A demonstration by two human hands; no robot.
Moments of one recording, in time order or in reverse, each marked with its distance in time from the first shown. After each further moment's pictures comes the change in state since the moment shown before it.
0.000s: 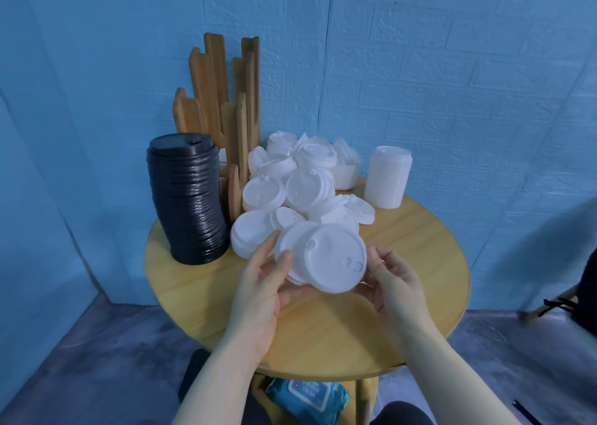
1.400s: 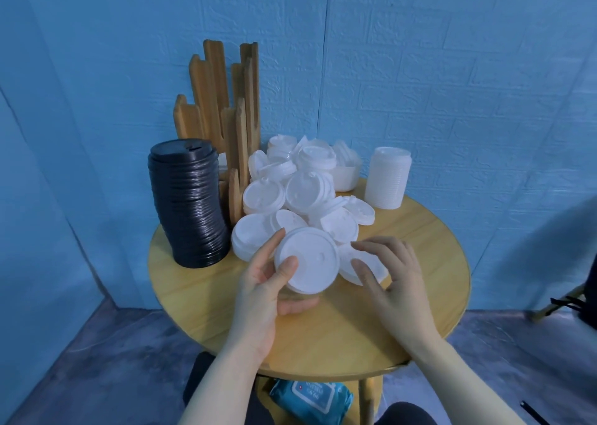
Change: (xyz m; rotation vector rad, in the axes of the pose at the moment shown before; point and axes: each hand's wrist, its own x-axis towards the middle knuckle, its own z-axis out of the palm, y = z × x) left_hand -0.003 0.002 0.002 0.038 -0.003 -0.014; right_hand 0.009 0.006 -0.026 -0.966 -0.031 -0.732
